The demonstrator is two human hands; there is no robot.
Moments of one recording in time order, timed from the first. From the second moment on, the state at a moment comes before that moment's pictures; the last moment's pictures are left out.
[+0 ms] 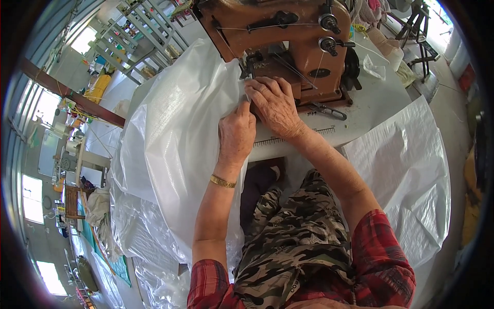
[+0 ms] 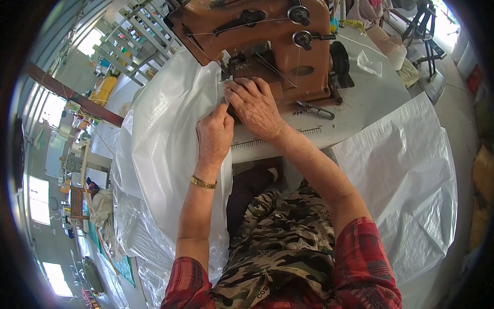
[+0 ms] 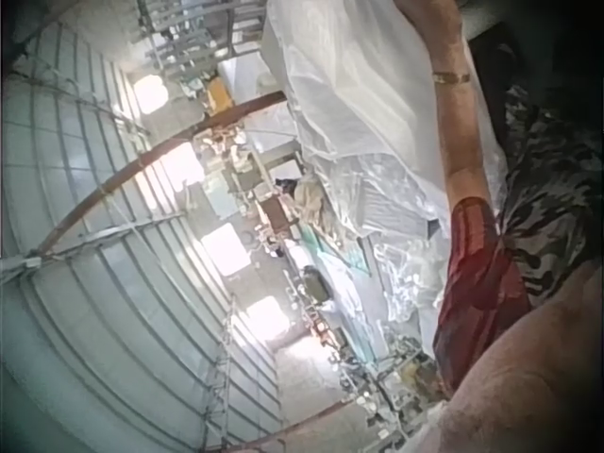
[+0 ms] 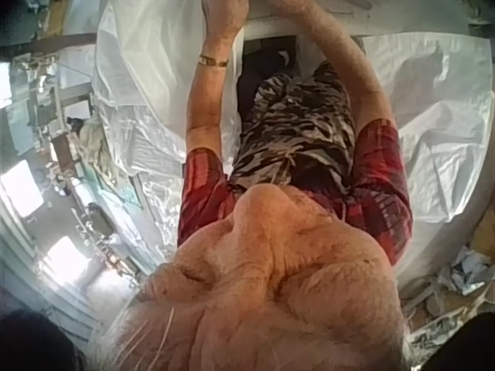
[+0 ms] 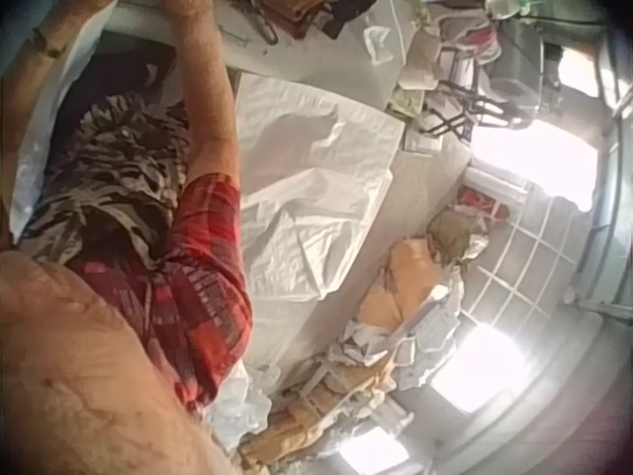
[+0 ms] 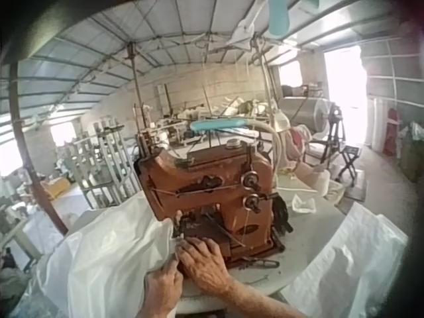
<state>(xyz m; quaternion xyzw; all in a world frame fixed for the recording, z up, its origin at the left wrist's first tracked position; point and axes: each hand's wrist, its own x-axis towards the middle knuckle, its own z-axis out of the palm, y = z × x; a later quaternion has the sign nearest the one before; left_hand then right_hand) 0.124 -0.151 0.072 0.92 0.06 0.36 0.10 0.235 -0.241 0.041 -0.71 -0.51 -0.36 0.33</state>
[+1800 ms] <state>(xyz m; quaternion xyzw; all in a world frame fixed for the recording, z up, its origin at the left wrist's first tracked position) -0.075 -0.340 0.008 0.87 -0.19 -0.14 0.44 0.200 -0.276 0.050 -0.72 -0.53 -0.36 0.27</state>
